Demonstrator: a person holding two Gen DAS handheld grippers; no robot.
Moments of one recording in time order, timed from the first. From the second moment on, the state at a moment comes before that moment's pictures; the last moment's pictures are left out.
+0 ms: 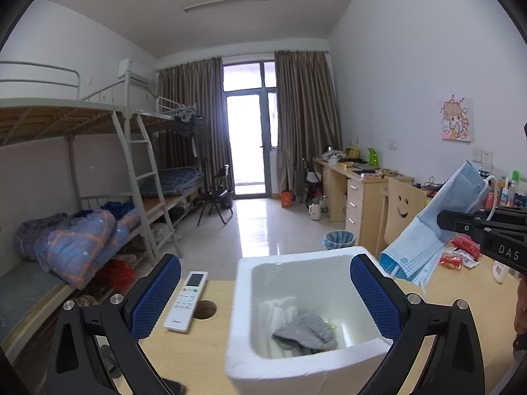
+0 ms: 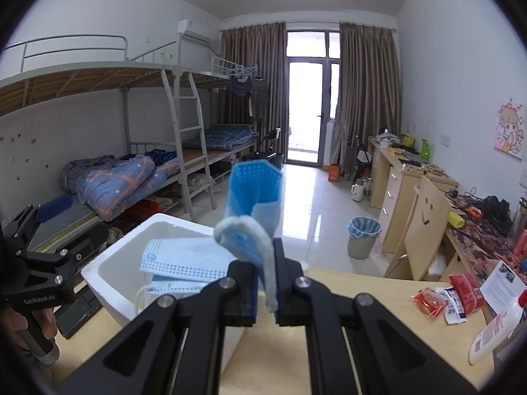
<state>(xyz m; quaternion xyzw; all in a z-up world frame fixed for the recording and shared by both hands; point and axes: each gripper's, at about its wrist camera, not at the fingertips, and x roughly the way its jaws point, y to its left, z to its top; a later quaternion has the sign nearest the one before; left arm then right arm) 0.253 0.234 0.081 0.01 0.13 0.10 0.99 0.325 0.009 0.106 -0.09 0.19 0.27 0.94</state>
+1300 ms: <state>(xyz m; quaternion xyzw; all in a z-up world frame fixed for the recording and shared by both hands) 0.205 0.281 0.077 -0.02 0.14 0.17 0.98 0.326 0.088 0.089 -0.11 0.21 0.32 0.92</state>
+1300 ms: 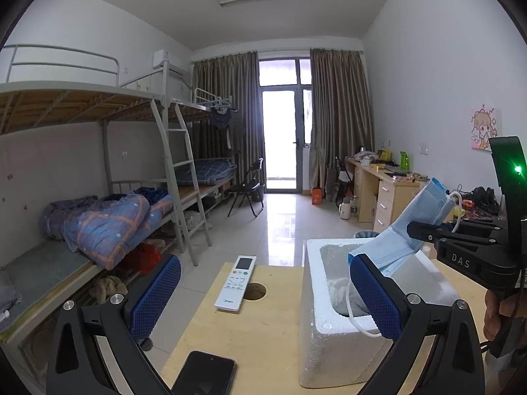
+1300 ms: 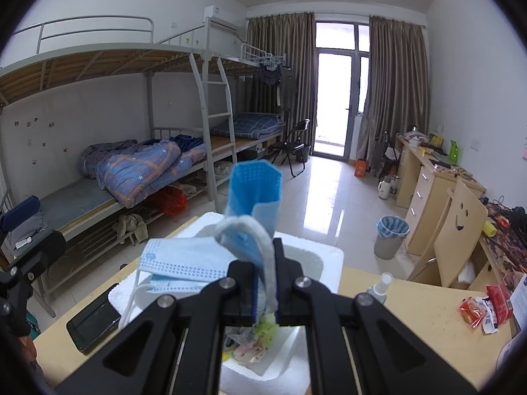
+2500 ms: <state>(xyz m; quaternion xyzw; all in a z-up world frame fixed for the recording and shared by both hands) 0.200 0.275 0.080 -0.02 0.13 0.16 0.98 0.315 0.087 0.094 -0.10 0.20 0.30 0.93</state>
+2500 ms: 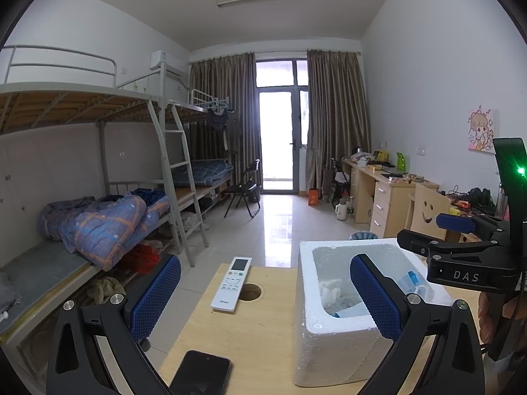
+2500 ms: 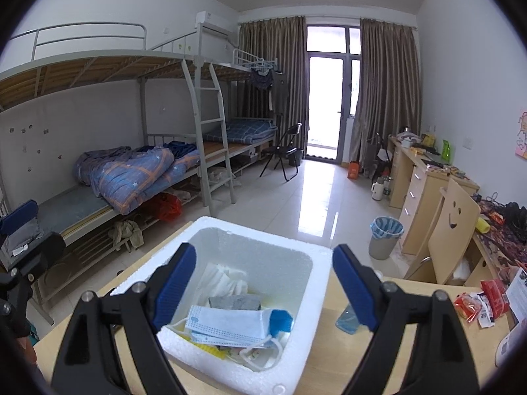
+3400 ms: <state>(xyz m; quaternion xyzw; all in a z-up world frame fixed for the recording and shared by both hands) 0.169 0.185 0.108 -0.02 0.11 0.10 0.99 0.258 -0.007 0.122 -0.06 0.17 0.23 0.95</state>
